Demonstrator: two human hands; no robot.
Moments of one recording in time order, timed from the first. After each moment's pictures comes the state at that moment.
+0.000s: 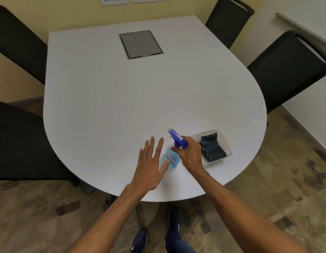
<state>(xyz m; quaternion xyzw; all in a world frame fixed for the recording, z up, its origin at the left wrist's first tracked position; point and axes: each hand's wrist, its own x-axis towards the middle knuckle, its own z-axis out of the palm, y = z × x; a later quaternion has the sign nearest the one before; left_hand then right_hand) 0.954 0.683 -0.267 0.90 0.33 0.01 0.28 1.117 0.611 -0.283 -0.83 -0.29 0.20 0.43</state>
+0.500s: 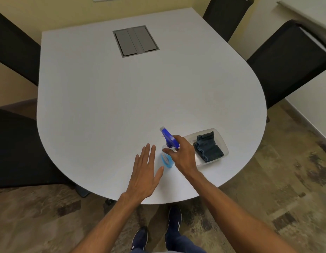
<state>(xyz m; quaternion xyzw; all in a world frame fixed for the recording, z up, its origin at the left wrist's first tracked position) 0.968 0.669 -0.281 0.89 0.36 -0.01 0.28 1.133 0.612 -0.301 -0.82 -0.32 0.21 0.43</state>
